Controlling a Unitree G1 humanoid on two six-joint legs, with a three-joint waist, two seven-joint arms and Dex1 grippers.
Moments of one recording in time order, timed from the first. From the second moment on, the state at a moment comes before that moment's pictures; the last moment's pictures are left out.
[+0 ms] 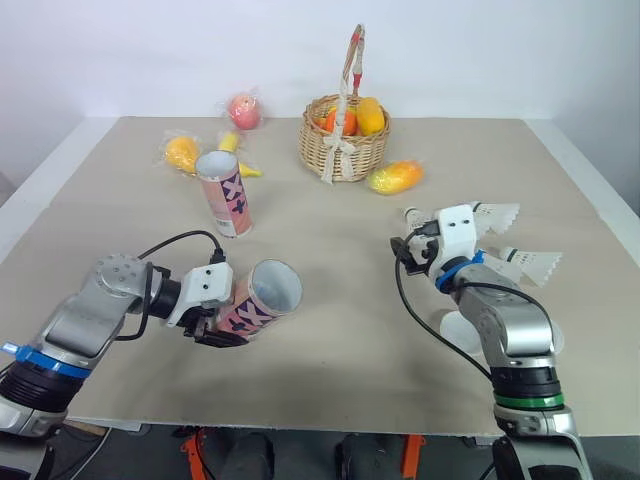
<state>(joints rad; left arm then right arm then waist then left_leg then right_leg) -0.43 0.87 -0.22 -0.15 -0.18 0.40 -1.35 -0.48 -0.38 -0.06 -0.04 0.20 0.67 0.22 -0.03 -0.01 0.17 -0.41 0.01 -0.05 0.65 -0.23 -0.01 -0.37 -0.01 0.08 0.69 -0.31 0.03</state>
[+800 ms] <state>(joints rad) -0.39 0.88 -0.19 -0.22 -0.18 0.46 -1.33 -0.59 -0.36 -0.02 0.16 0.18 0.41 0.39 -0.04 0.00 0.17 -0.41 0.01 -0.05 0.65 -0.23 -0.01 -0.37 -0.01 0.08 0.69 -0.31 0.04</state>
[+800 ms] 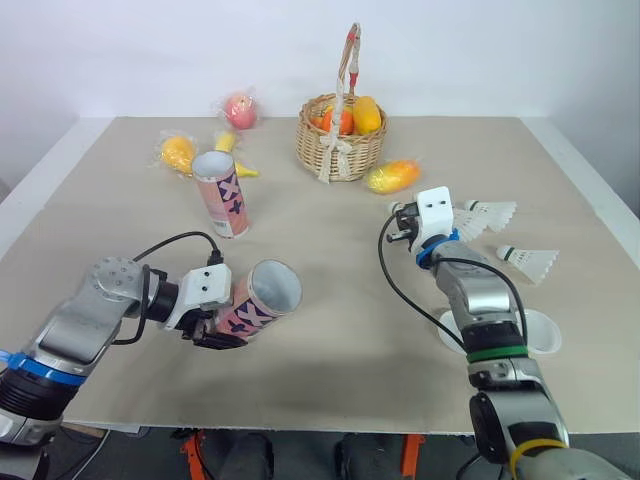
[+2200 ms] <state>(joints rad) -0.44 0.88 -0.22 -0.18 -0.19 0.46 -1.35 -0.72 -0.67 0.30 -0.38 0.46 0.44 1.23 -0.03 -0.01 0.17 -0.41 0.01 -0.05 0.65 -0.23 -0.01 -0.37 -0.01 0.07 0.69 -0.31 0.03</state>
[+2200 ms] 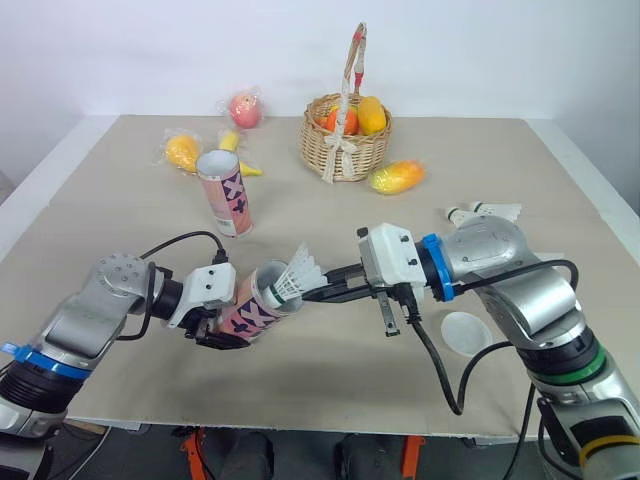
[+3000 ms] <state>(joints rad) -0.44 0.85 -0.24 -0.15 -0.19 0.43 -1.35 -0.04 -0.56 -0.40 -0.65 0.78 0.85 0.44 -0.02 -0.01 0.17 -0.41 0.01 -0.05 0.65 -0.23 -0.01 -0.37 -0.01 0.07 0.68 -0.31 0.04</state>
